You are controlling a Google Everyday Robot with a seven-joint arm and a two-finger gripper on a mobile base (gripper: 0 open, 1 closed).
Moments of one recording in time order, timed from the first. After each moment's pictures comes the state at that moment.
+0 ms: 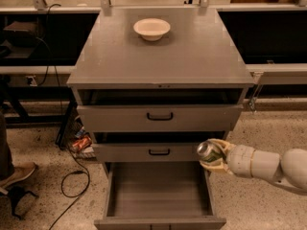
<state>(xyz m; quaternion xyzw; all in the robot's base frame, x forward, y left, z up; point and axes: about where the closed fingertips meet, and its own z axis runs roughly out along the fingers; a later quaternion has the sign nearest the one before) 0.506 -0.193 0.618 -0.52 0.67 0.16 0.50</state>
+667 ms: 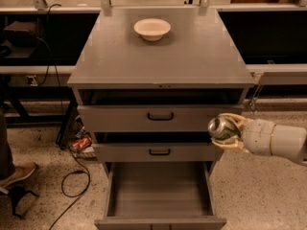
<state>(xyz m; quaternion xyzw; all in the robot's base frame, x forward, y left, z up) 0.518 -0.214 0.729 -0.56 0.64 0.09 0.52</state>
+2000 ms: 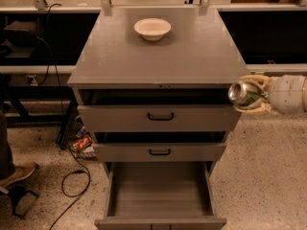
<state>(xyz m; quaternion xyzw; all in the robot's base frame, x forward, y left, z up) 0.557 -0.261 0.835 -0.65 0.58 0.01 0.50</state>
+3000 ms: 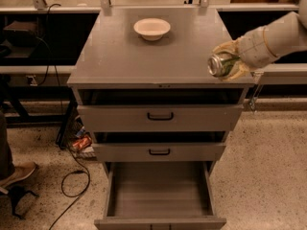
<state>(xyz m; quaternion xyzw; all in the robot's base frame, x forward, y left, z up) 0.635 -0.214 0.880 -0.79 0.48 -0.06 0.37</state>
